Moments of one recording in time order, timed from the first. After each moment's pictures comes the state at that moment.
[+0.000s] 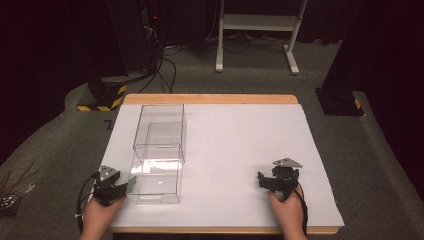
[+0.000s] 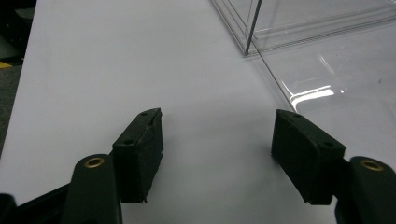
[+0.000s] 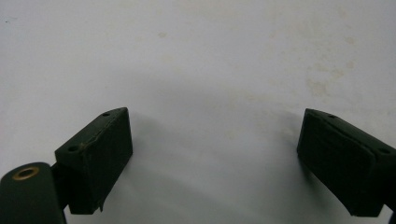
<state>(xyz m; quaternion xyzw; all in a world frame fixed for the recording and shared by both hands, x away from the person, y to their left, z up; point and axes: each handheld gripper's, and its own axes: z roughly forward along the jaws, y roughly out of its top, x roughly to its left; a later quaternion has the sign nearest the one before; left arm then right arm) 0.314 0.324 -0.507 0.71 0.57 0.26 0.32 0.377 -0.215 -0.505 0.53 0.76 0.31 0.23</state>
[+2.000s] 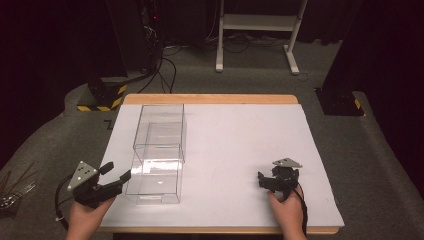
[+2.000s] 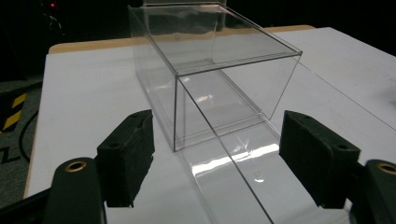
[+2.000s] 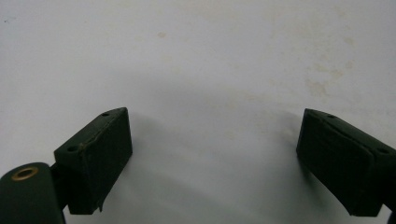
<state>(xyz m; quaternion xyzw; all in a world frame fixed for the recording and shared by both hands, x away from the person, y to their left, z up) 0.273 0.320 -0.420 0.69 0.49 0.27 0.47 0.377 -0.215 -0.505 0.53 0.76 0.30 0.23</state>
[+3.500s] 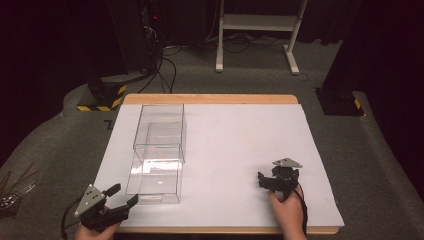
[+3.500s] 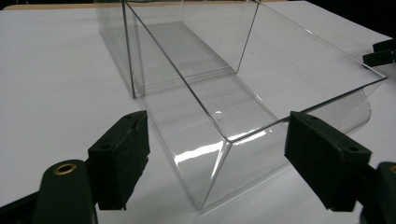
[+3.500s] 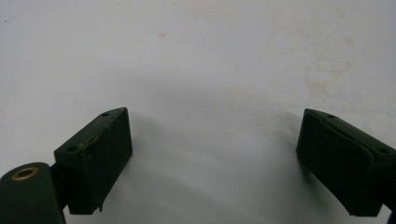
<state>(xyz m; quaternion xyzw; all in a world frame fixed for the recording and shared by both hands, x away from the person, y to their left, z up) 0.230 0.305 -0.458 0.70 0.48 0.24 0.47 0.377 -0.215 -0.505 0.53 0.76 0.30 0.23</state>
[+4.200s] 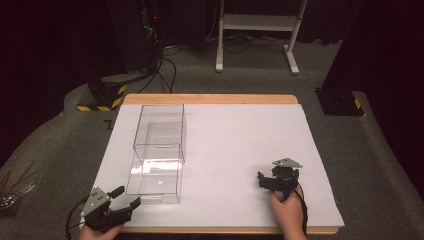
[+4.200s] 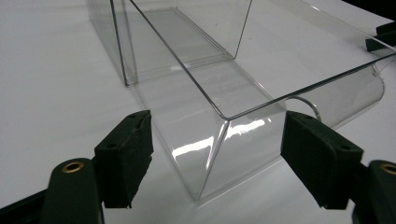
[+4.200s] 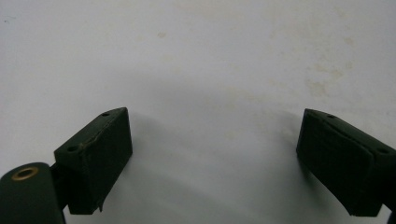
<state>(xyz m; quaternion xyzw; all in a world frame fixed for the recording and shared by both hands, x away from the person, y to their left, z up) 0.232 0.301 -0.471 0.72 0.47 0.23 0.46 0.377 -0.215 -0.505 0.53 0.76 0.30 0.23</state>
